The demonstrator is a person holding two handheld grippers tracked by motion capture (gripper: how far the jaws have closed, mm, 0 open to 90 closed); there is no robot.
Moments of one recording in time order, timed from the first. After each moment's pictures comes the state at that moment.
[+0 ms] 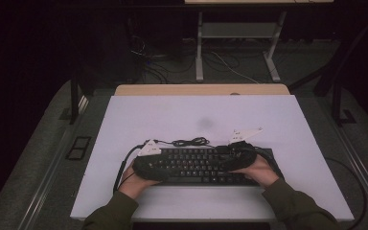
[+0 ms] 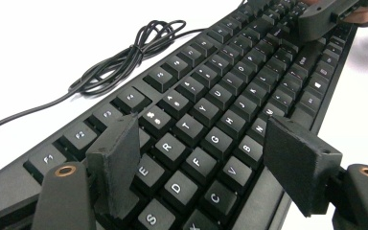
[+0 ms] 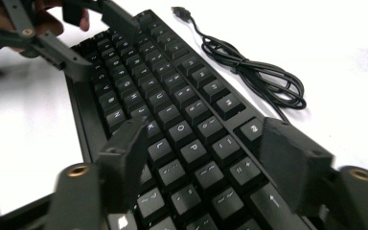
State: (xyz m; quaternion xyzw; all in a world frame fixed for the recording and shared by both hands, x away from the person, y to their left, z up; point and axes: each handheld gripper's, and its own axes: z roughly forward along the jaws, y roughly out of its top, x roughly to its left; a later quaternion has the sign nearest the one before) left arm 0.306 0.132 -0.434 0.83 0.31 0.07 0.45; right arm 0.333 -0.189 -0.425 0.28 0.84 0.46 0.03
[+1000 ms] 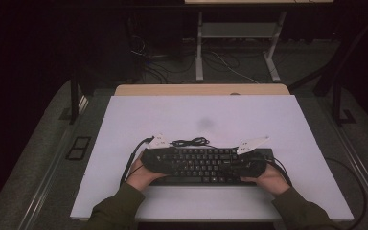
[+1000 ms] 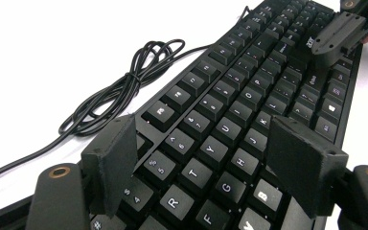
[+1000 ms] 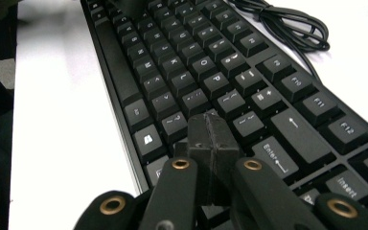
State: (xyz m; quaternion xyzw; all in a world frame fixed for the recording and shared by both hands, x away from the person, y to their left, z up) left arm 0.327 0.112 -0.433 0.84 0.28 0.08 0.45; right arm 0.310 -0.212 -0.432 0.26 0.87 0.42 0.01
